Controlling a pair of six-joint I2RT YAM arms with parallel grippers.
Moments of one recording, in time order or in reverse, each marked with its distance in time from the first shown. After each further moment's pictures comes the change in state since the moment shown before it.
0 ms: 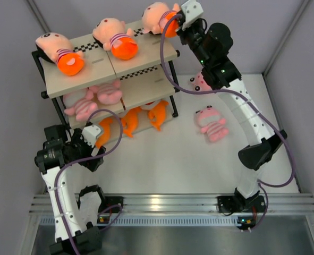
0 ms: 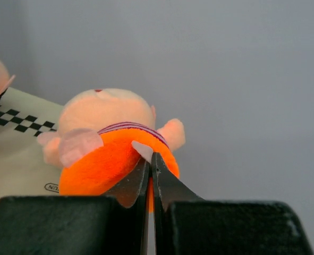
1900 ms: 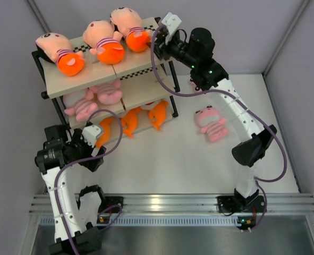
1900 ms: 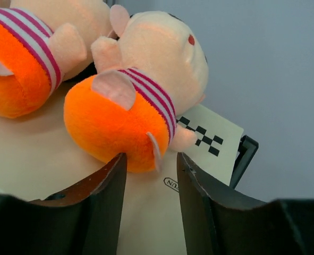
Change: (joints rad) left arm -0.008 -0.003 0.000 0.000 -0.008 -0.008; right arm 0.044 0.094 0.014 -0.099 -0.343 0.142
